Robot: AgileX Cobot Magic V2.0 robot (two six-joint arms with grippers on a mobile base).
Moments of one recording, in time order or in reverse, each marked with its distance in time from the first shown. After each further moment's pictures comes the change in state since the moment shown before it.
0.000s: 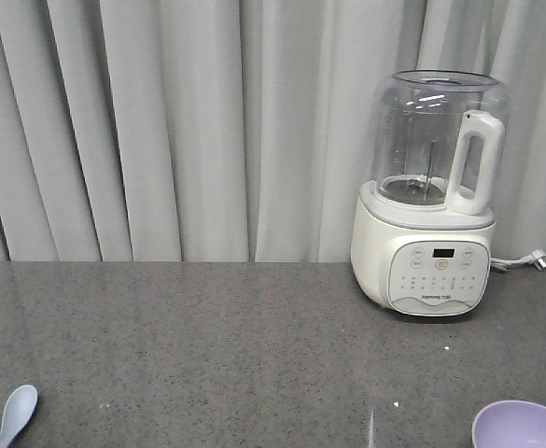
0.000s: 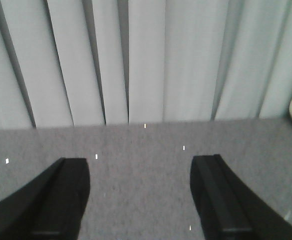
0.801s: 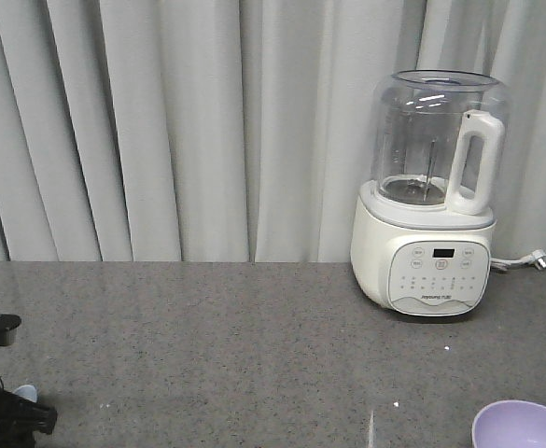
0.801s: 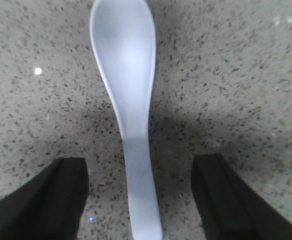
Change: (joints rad) left arm 0.000 0.570 -0.099 0.102 0.479 -0.138; right arm 0.000 0.000 0.000 0.000 0.053 0.000
